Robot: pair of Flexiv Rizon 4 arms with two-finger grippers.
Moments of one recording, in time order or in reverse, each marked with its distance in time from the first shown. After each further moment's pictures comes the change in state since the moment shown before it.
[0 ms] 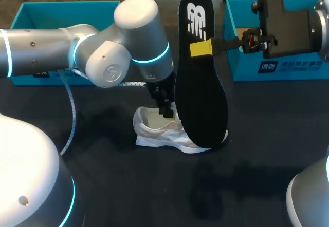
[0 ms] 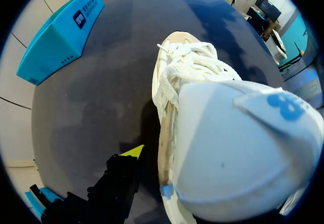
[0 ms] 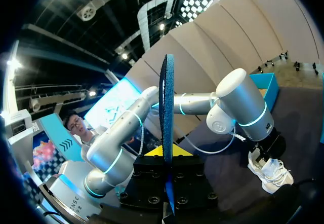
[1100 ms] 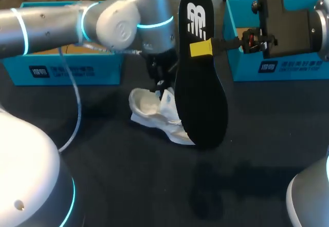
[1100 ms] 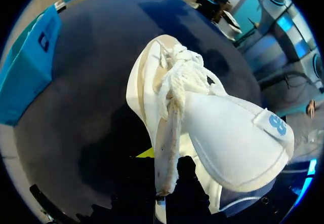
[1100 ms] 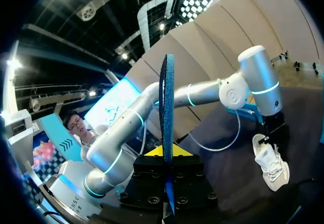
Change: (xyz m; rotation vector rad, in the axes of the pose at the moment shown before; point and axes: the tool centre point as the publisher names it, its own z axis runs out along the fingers) left arm -0.015 0.006 -0.028 -0.001 0.314 0.336; right arm 0.000 0.000 0.000 0.000 0.000 0.000
